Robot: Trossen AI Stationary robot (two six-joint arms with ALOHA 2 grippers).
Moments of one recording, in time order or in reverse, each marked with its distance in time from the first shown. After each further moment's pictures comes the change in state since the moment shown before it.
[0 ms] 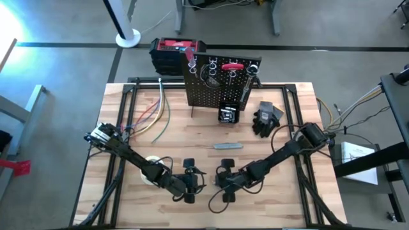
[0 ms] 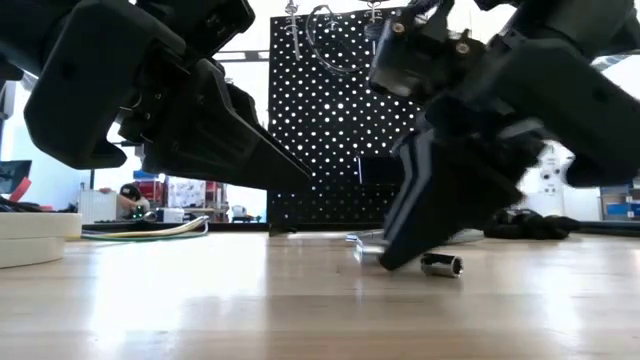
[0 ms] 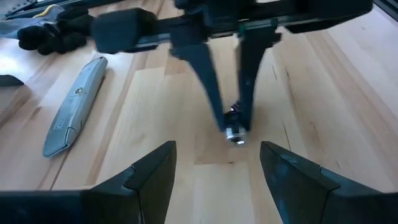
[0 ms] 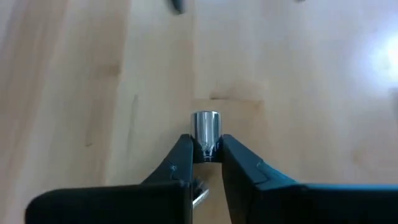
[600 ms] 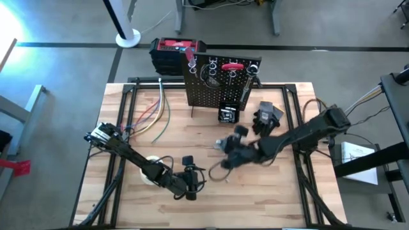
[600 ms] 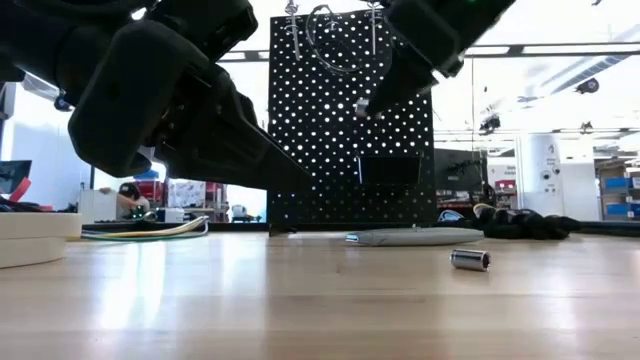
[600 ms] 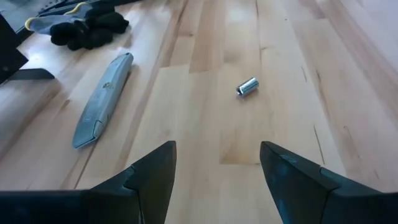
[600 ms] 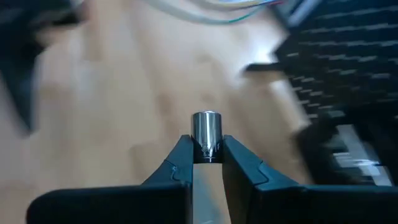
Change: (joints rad) left arm 0.008 0.000 -0.001 -0.016 -0.072 -0.022; right arm -0.151 -0.336 0.022 -0.334 0.403 -0.032
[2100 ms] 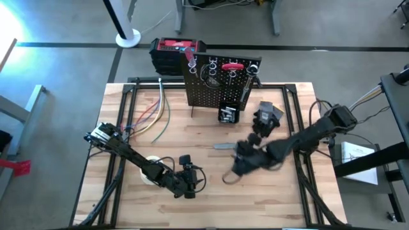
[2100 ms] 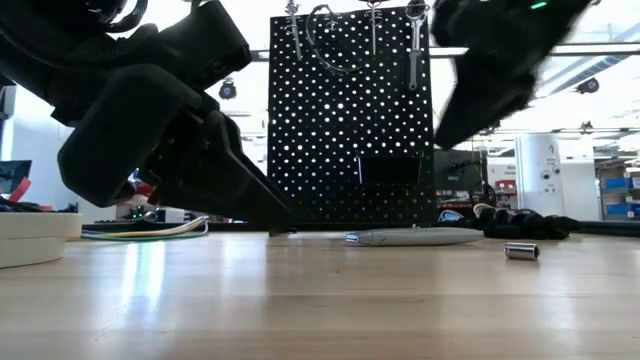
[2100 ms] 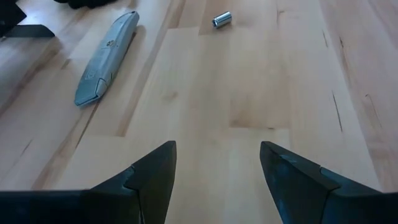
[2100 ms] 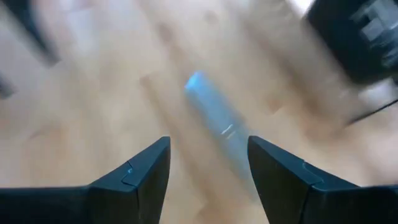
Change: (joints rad) left arm 0.001 0.000 -0.001 -0.131 0.001 -0.132; right arm 0.047 -0.109 -0.125 -0.171 -0.127 0.414
